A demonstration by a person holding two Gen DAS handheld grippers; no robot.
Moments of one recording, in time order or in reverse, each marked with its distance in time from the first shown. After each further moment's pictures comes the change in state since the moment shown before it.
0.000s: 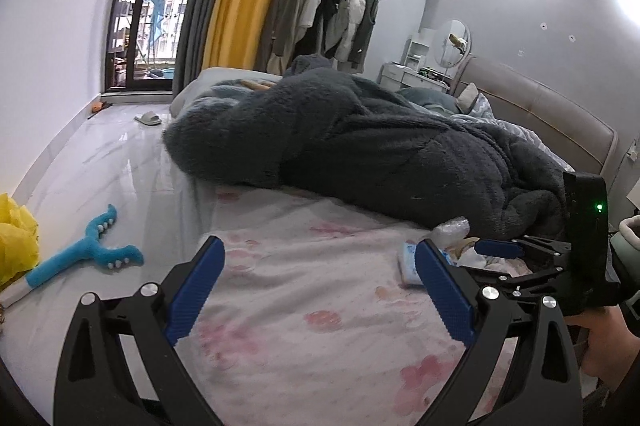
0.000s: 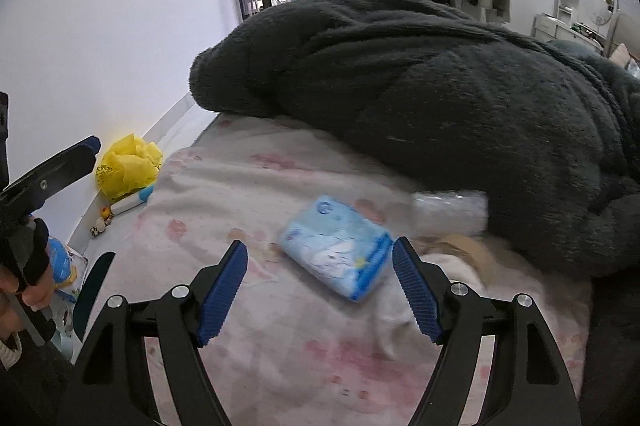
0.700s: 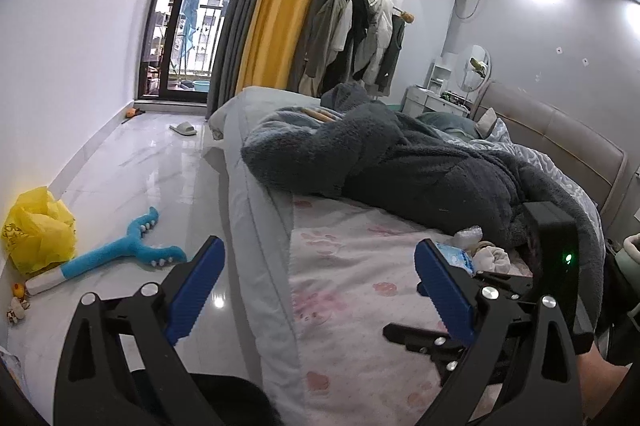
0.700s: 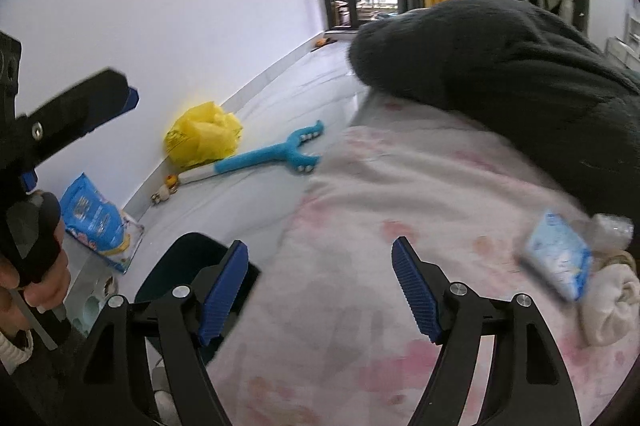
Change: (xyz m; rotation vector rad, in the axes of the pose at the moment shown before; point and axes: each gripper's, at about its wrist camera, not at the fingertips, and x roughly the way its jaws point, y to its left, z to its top) left arm -0.091 0.057 -0.003 -0.045 -0.069 0.074; right arm 0.020 0.153 0.000 -0.126 0.046 0.207
